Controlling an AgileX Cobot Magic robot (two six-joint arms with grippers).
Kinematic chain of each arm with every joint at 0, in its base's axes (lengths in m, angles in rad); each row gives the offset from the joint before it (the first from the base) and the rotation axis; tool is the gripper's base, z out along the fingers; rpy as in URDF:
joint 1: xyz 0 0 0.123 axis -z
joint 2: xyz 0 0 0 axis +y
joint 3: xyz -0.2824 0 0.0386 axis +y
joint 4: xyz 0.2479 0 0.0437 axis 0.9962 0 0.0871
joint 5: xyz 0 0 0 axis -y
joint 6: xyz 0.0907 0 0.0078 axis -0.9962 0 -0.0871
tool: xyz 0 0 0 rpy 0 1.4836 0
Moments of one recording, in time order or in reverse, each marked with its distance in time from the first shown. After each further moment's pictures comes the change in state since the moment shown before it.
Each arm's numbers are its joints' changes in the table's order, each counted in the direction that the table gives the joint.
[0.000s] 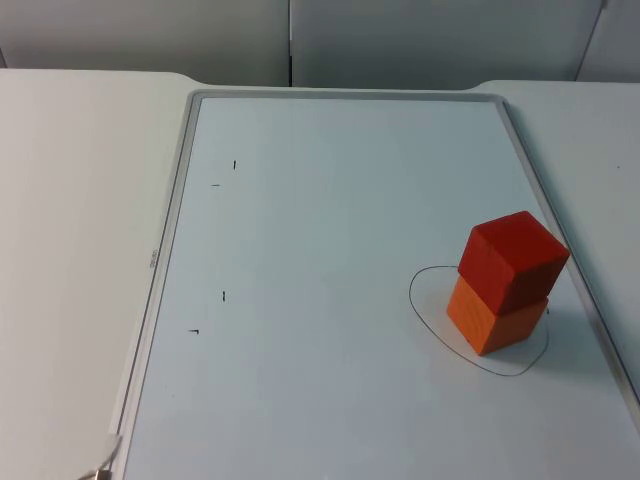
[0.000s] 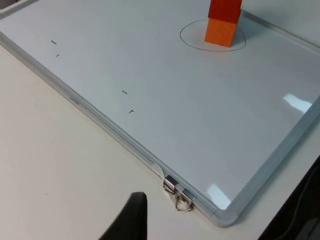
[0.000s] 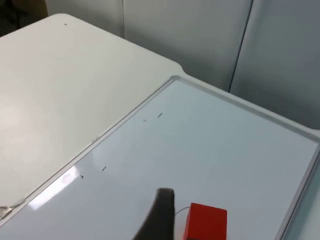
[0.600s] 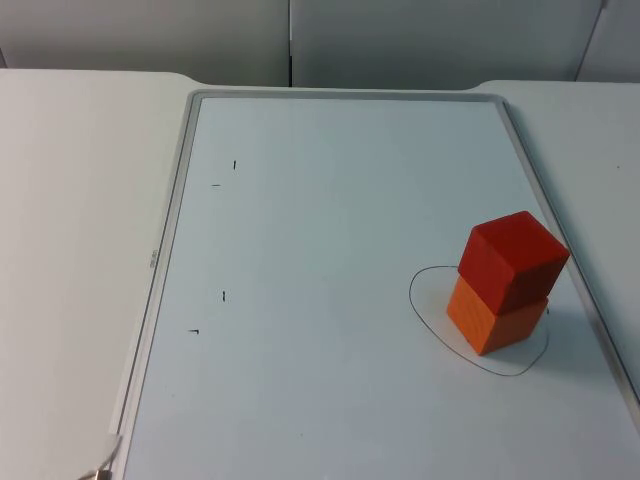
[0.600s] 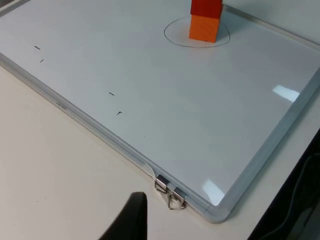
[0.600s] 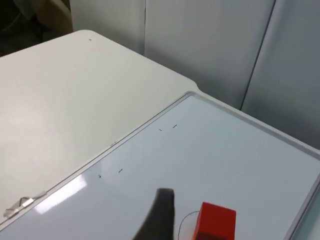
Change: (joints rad) right arm 0.000 -0.175 0.025 0.070 -0.087 0.093; left arm 0.000 0.000 0.000 -0.041 -0.004 -0.055
